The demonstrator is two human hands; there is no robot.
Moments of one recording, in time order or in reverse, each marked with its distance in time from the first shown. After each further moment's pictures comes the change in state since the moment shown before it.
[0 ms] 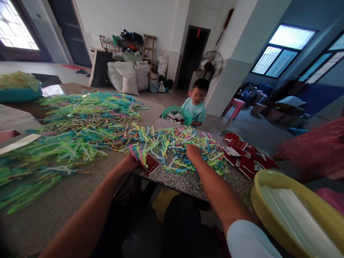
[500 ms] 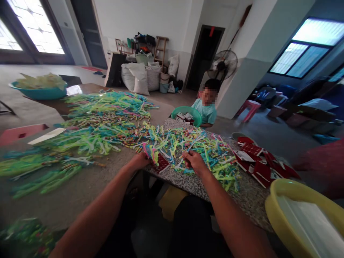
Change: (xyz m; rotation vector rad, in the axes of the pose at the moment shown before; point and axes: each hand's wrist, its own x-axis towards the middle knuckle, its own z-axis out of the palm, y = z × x) left_hand -0.014 0.021 -0.006 -0.044 -0.011 0.028; right_hand -0.079 -0.035 0.000 1.550 -0.203 -0.122
